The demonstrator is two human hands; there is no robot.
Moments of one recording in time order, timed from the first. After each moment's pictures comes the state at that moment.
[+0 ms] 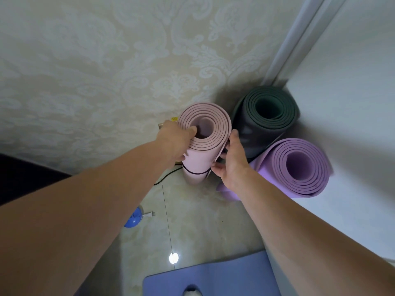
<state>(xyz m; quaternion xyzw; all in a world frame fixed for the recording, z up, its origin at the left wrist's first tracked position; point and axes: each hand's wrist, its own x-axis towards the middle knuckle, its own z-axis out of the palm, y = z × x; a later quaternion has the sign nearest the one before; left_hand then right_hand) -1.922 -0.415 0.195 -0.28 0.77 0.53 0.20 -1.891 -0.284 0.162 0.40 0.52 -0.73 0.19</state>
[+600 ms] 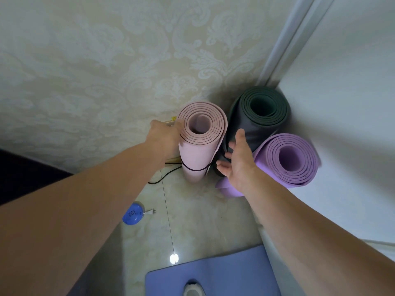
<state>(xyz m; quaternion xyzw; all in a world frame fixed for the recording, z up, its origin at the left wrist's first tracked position) -1.902 -0.430 0.217 -0.31 0.78 0.52 0.15 -1.871 -0.269 0.180 0.43 0.54 -0.70 0.18</state>
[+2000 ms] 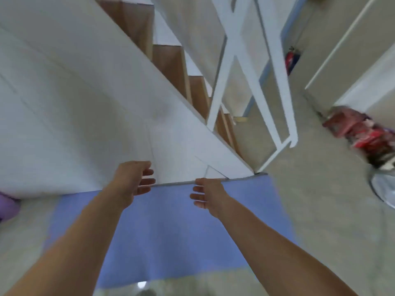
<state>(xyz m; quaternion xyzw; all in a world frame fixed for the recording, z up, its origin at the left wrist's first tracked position) -0.834 -0.265 0.576 0.23 0.71 0.39 0.54 -0.627 -0.244 0.516 0.65 0.23 -0.68 -0.25</state>
